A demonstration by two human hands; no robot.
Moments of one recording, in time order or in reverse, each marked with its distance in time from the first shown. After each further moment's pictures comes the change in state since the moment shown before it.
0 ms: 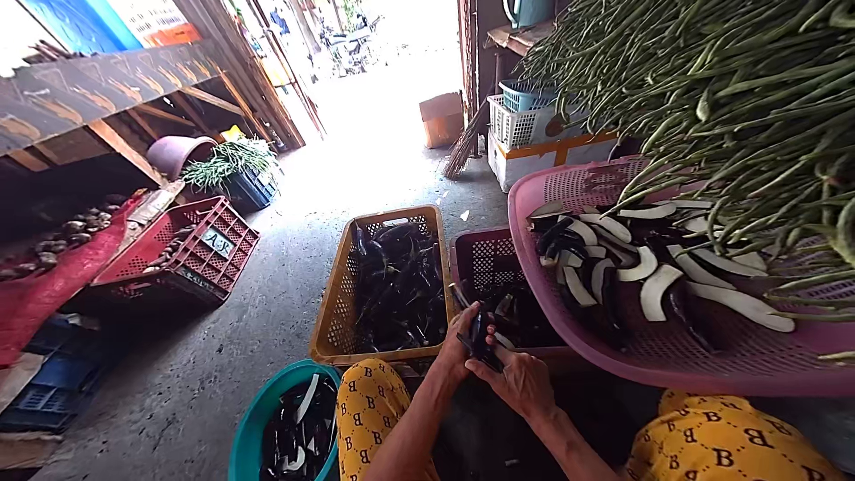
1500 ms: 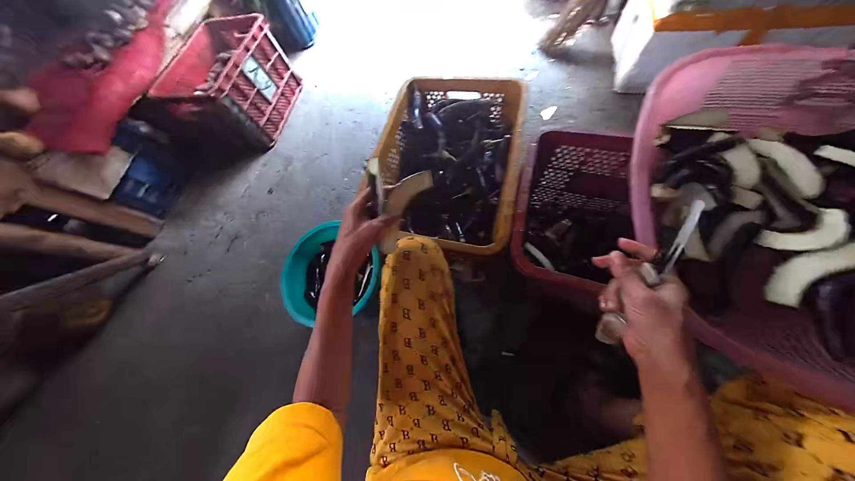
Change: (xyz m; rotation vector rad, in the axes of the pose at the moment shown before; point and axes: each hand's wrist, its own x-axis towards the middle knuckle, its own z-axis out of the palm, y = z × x) left_hand -0.151 0.139 -0.112 1.166 0.587 0.575; right_hand 0.029 0.014 -0.054 0.923 -0.080 0.555
